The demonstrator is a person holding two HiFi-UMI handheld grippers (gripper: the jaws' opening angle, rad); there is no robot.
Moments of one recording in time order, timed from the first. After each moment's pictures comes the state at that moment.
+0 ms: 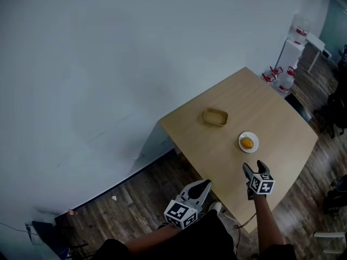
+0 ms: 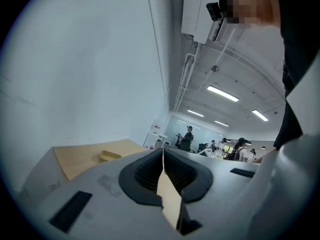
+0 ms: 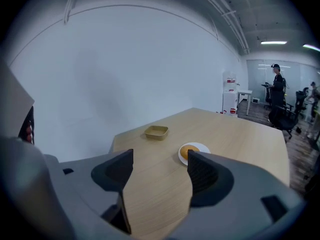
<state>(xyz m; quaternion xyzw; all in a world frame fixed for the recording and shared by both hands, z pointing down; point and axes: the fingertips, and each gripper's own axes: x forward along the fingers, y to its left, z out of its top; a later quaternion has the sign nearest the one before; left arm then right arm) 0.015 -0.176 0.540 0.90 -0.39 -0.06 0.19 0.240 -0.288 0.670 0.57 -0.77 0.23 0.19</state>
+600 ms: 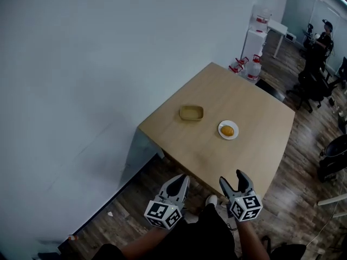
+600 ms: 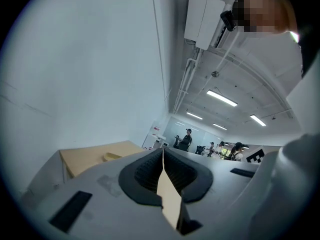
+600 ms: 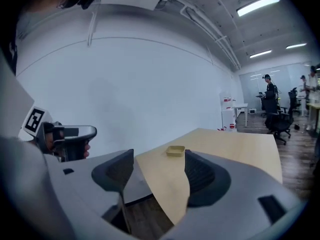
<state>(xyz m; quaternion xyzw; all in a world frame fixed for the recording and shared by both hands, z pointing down) -0.043 -0.156 0.509 0.90 -0.39 -0.08 0.21 0.129 -0.137 0.548 0.60 -0.78 0.16 0.08</state>
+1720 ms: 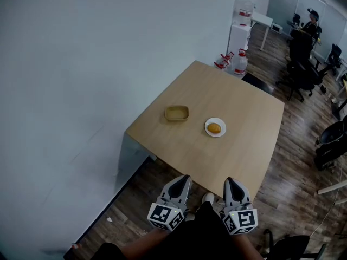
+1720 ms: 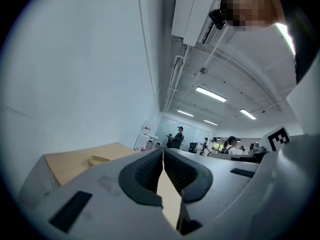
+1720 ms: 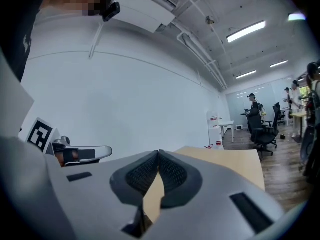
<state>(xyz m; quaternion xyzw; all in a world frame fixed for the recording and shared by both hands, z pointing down) 0.021 -0.145 0.502 0.92 -0.34 -0.06 0.16 0.153 -0.093 0.488 0.67 -0.74 0.09 0.02</state>
